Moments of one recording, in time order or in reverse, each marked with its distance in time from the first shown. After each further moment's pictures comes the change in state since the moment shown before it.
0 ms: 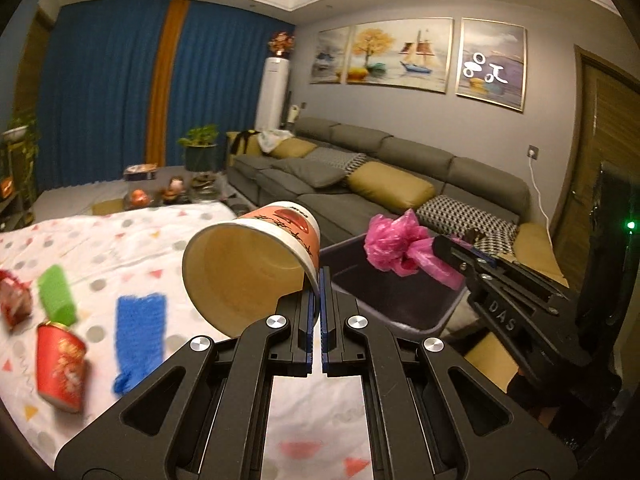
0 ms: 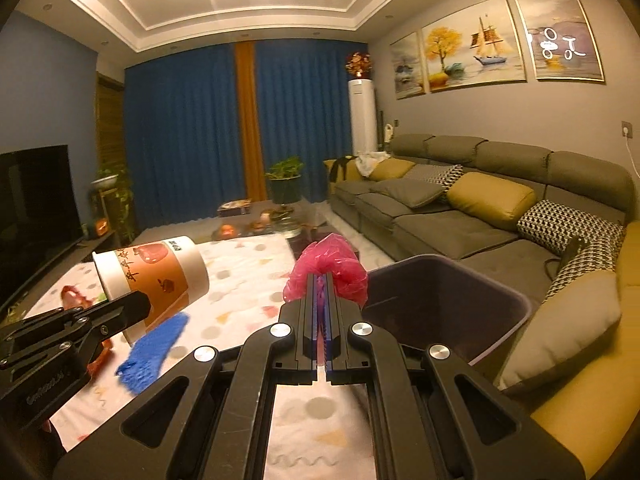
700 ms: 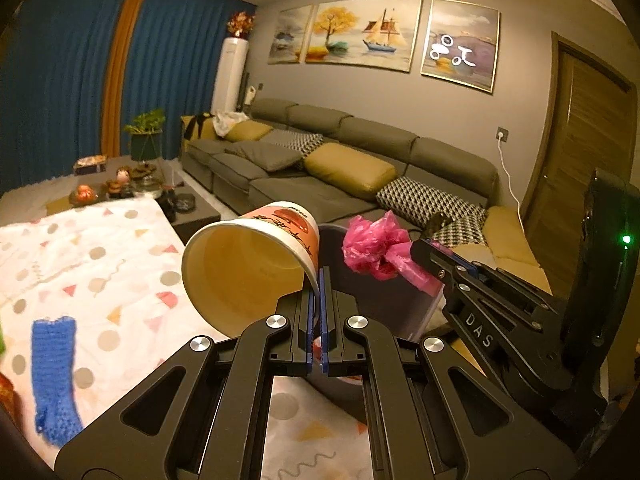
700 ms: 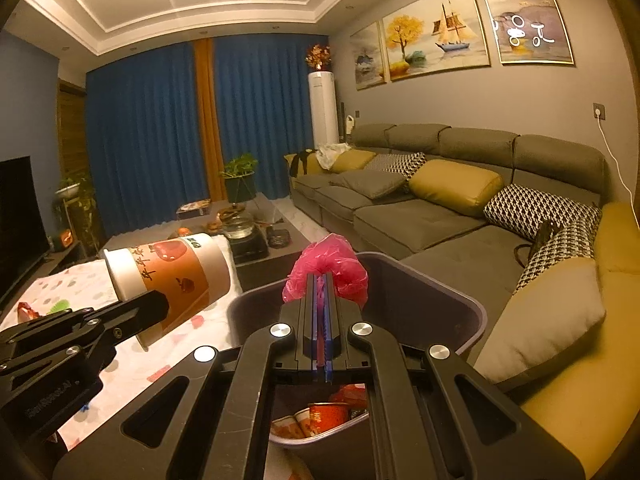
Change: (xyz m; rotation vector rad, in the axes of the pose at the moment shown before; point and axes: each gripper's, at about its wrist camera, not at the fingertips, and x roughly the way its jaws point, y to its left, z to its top) left arm 0.097 -0.050 0.008 0.021 0.080 -0.150; right arm 0.039 -0.073 -0.005 0.058 0.029 -0.117
